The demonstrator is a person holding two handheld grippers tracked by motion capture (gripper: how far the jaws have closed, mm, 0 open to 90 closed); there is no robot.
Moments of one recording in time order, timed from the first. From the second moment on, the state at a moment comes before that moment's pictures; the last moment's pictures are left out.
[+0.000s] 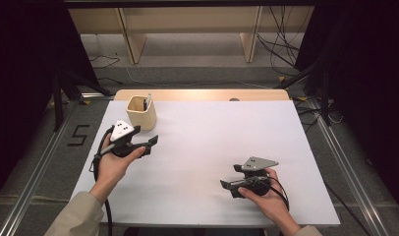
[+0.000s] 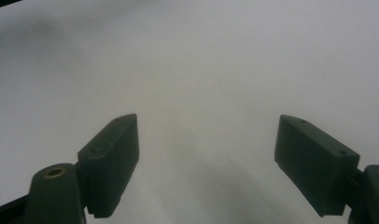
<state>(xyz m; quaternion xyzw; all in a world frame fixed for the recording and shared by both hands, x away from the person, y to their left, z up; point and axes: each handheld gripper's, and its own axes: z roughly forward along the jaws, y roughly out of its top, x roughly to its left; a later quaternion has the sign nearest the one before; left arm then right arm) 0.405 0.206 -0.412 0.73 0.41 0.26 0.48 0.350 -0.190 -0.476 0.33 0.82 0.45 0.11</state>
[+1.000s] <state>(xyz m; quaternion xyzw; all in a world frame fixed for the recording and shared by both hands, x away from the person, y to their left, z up) 0.374 0.185 -0.438 0.78 0.35 0.23 0.47 0.349 -0.189 -0.476 0.33 0.82 0.45 0.11</state>
